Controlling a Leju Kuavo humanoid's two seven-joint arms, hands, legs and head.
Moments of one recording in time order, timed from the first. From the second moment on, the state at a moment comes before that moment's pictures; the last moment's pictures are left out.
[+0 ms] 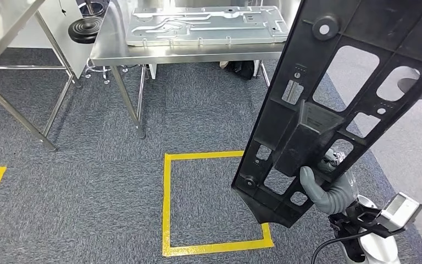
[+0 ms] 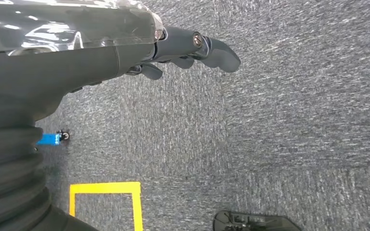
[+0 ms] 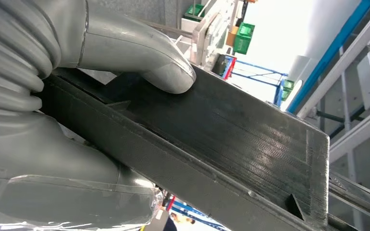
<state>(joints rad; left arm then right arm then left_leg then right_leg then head) -0.09 -0.19 1.14 -0.19 -1.31 0.19 -0.13 -0.04 -0.26 0.02 -1.89 -0.22 0.40 -0.43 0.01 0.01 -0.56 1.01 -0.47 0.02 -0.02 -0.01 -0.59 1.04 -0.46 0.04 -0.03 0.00</state>
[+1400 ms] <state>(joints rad) -0.09 -0.19 1.14 -0.19 -1.30 0.18 -0.12 -0.27 -0.29 0.02 -1.75 -0.24 0.41 -0.35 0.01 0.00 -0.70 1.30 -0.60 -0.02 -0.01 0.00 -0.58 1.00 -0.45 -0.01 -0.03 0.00</state>
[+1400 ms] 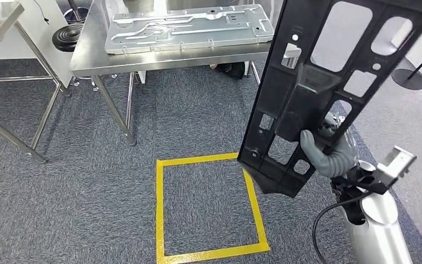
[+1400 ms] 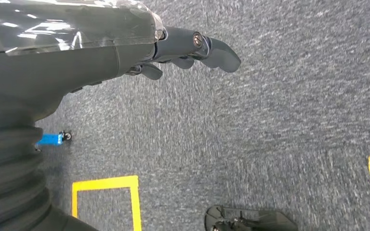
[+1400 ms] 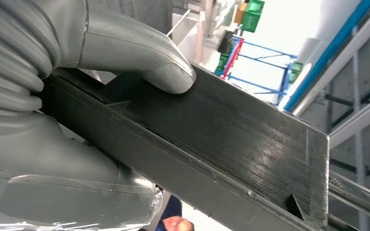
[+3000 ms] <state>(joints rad) -0.09 -0.19 1.13 -0.19 -1.33 0.17 -0.12 -0.51 -0.43 0.00 -1.44 -0.24 0.37 -0.30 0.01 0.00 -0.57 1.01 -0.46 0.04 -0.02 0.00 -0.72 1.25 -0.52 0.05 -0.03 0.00</state>
